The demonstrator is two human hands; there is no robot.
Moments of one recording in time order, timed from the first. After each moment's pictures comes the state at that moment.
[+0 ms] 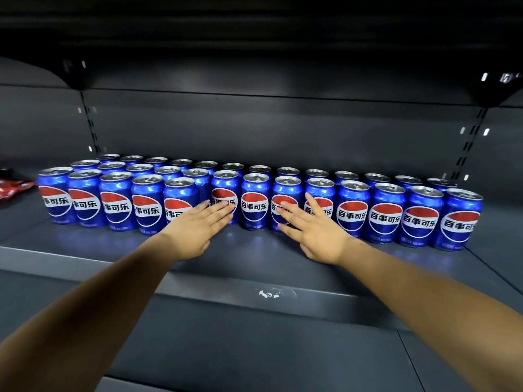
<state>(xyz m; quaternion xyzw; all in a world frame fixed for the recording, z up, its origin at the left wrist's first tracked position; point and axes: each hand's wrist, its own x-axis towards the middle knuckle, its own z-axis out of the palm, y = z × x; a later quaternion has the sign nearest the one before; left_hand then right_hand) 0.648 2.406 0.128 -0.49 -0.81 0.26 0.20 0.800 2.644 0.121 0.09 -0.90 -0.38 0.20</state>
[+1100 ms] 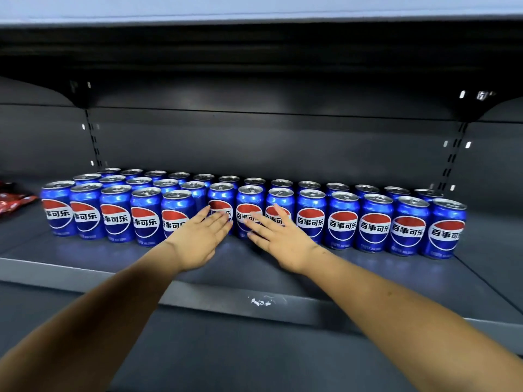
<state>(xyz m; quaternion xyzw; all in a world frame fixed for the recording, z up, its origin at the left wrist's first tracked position) 0.670 2.413 0.137 -0.48 -0.79 0.29 0.25 0.787 2.599 0.133 0.08 -0.92 -0.37 0.11</state>
